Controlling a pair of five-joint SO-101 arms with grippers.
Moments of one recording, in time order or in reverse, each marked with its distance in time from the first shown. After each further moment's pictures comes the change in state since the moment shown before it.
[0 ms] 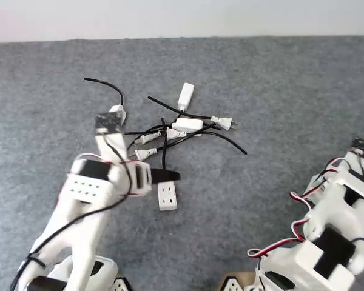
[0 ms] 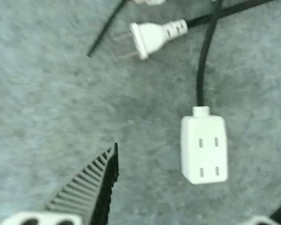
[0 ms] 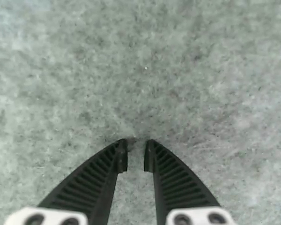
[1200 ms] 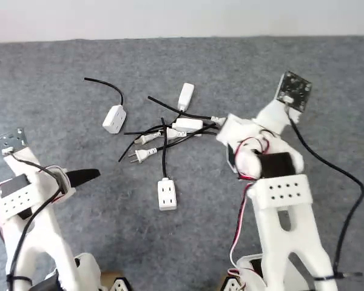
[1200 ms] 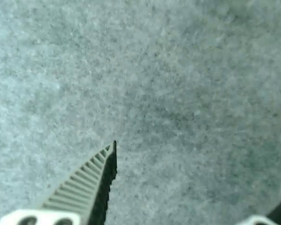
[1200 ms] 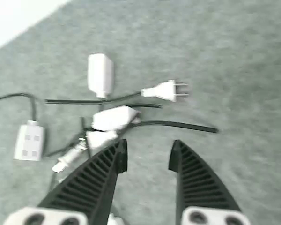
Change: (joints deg) left arm -39.7 0.3 5.2 -5.5 -19.9; right arm -48.0 -32.1 -5.5 3.9 -41.1
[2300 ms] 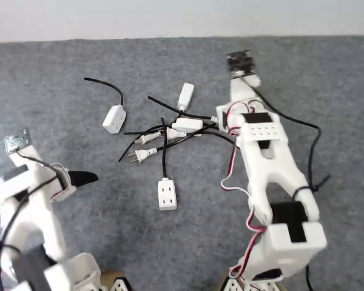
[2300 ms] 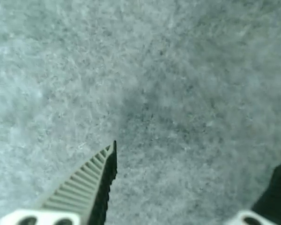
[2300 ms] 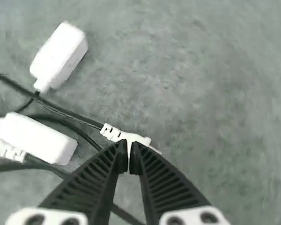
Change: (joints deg) left arm 0.0 19.3 -8.6 -2.6 0.0; right arm 4.0 43.4 -20.6 -17.8 46.9
